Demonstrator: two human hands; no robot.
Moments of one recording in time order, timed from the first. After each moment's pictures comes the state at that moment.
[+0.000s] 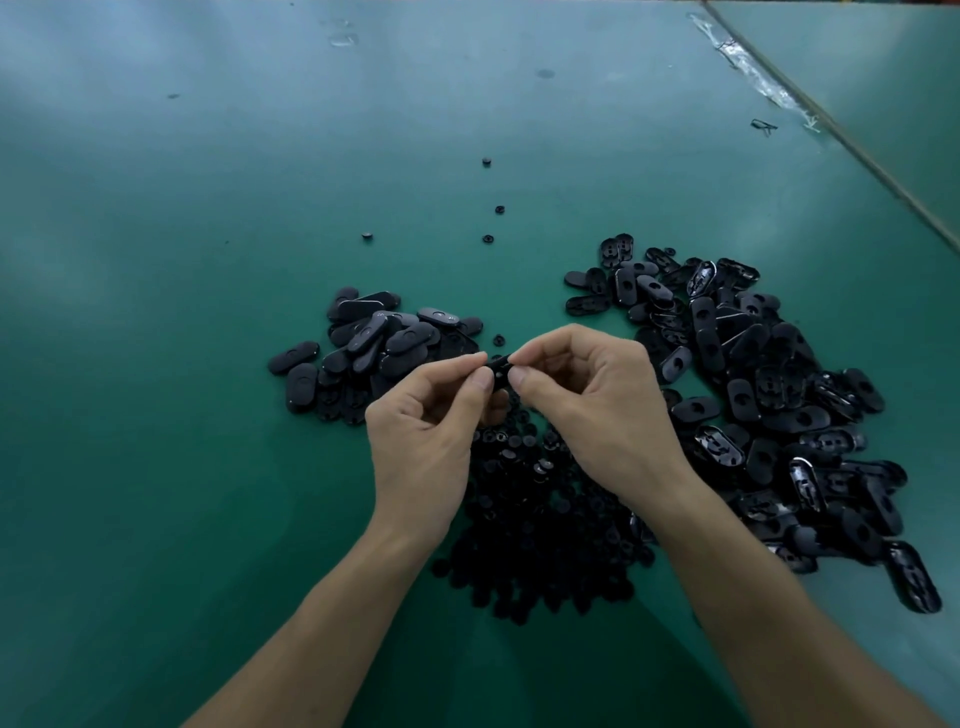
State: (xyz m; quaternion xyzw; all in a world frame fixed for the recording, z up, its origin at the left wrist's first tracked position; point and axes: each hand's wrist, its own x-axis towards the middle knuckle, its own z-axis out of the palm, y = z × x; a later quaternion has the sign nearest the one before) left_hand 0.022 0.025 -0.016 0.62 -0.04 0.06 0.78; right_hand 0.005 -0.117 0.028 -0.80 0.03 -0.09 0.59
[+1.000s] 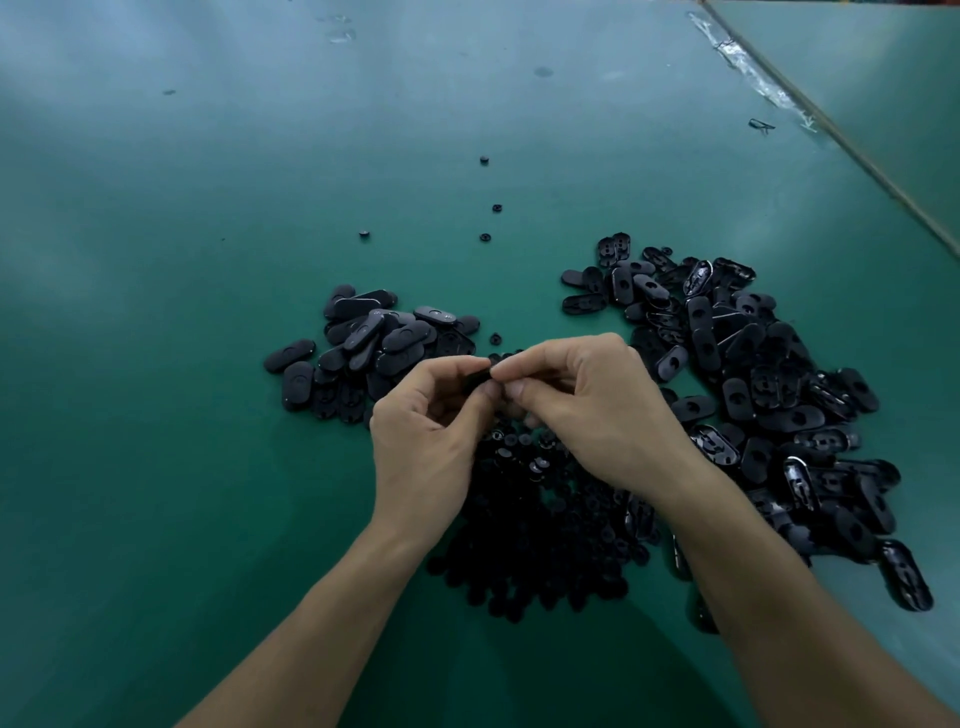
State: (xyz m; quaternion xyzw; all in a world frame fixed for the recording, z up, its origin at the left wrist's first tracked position) left_hand 0.020 0.024 -0.017 0.66 -0.05 0.02 0.75; right_hand 0.008 -0.122 0.041 -0.86 0.01 0.00 0.51
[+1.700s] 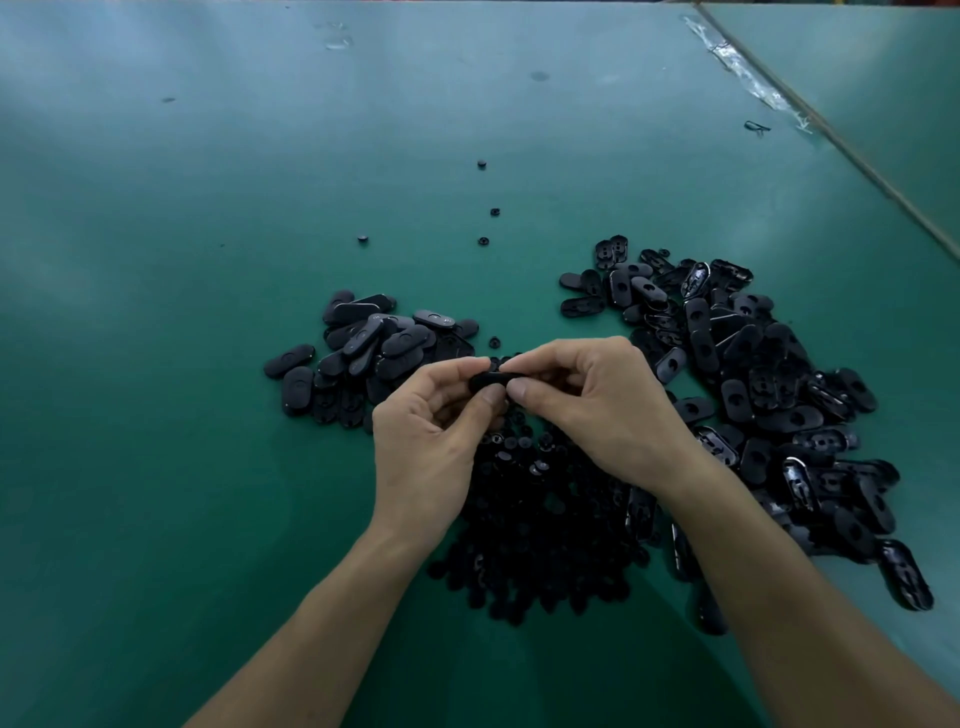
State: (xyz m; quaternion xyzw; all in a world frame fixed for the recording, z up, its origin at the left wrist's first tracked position) left_hand 0.022 0.025 -0.015 0.63 -0.04 0.00 0.77; right_hand 0.013 -0.134 0.032 -0.86 -0.01 -0.03 0.50
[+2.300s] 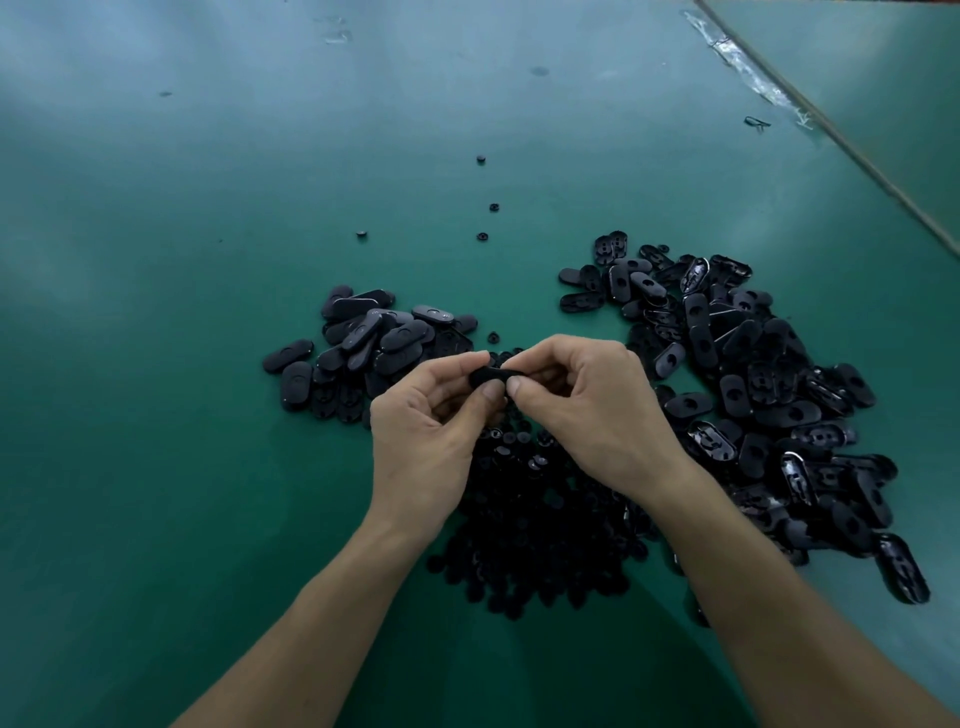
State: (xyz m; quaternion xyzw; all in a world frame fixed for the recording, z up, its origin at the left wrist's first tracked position) left_hand 0.022 0.024 -0.016 0.64 -0.05 0.00 0.77; right_hand 0.007 -0.124 0.025 -0.86 0.02 -0.05 0.50
